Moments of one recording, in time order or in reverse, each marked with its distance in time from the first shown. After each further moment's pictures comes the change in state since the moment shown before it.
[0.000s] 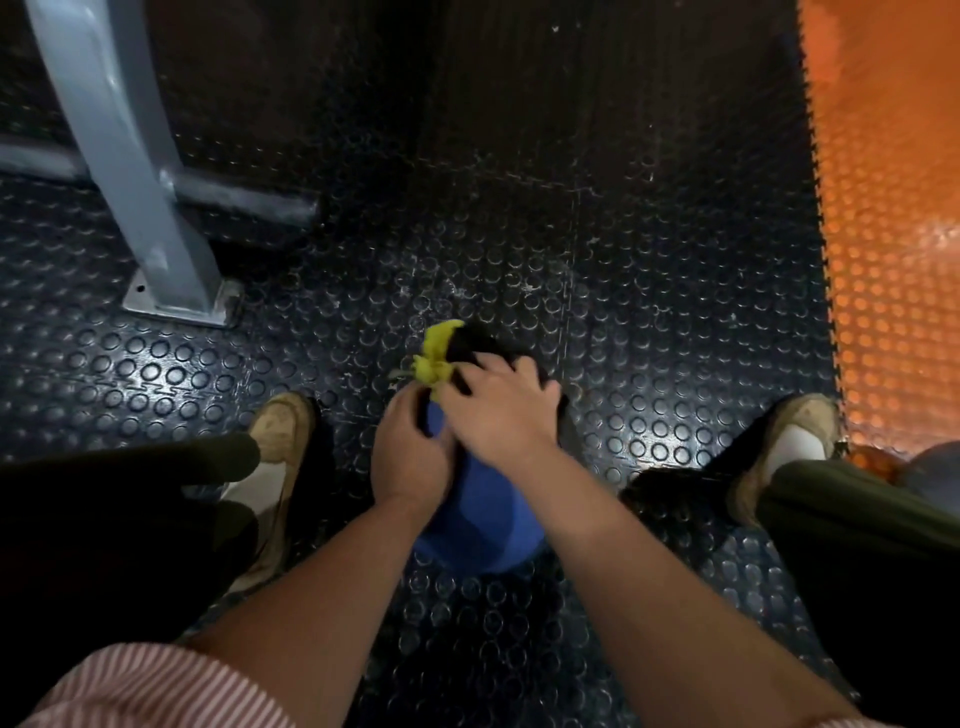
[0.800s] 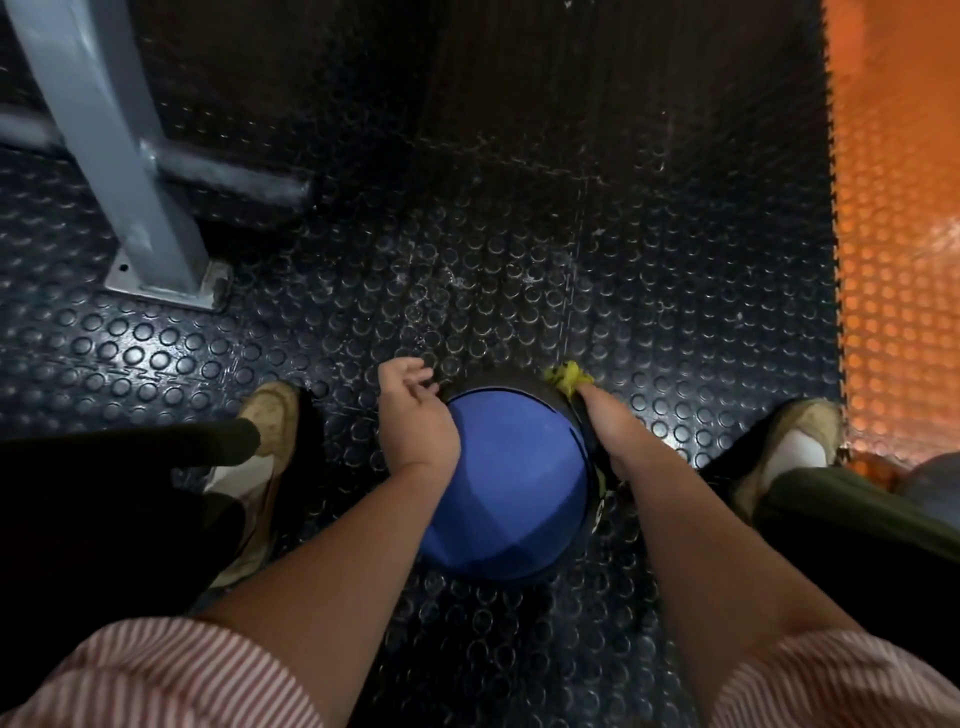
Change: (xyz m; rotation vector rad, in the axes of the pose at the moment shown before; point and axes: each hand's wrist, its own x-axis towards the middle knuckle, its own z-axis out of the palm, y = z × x) left_hand 0.020 0.025 0.025 -0.272 0.221 -0.175; right_hand 0.022 0.113 -0.001 0.902 -0.156 0.614
